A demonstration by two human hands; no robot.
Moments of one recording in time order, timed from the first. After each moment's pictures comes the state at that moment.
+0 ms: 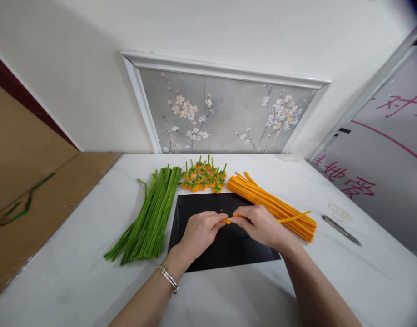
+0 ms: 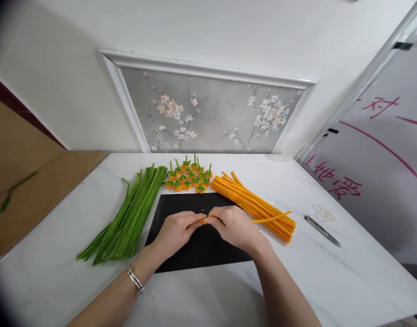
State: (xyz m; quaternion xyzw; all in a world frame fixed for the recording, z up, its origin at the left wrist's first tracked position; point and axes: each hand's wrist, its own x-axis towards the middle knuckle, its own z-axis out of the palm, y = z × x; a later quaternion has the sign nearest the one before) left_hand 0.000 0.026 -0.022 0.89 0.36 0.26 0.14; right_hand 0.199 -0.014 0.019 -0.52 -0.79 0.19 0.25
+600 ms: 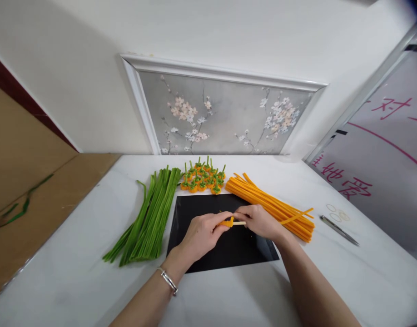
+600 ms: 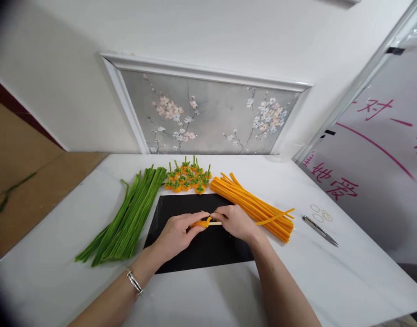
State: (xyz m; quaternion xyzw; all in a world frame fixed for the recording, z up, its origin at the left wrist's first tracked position) left_hand 0.003 0.021 -0.019 0.87 0.33 0.30 0.20; right_hand 0.216 0.007 -0.011 -0.57 -0.75 0.26 0.22
